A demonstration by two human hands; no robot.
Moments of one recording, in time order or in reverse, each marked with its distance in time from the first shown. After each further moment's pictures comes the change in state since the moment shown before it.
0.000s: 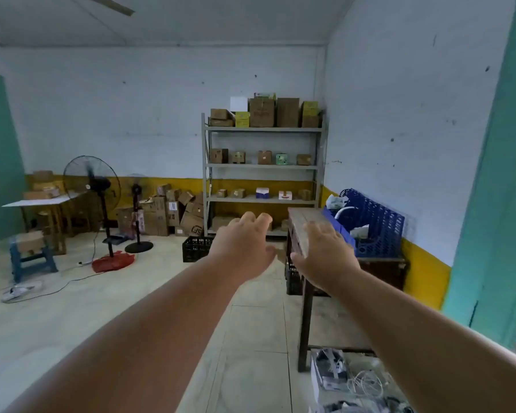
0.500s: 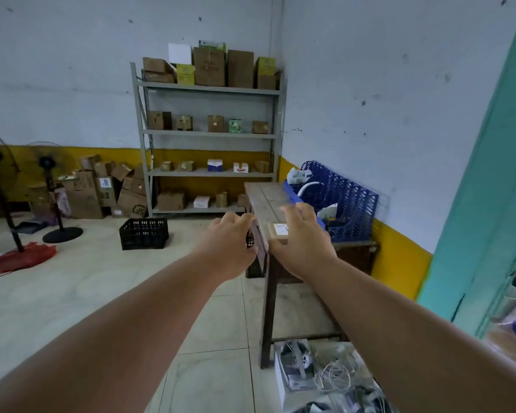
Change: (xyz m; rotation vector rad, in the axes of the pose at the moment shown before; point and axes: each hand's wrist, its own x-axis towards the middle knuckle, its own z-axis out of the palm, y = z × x) left_hand 0.212 -0.045 0.220 -0.196 -0.218 -0.015; right_hand 0.179 0.118 0.148 0.018 -0.011 0.183
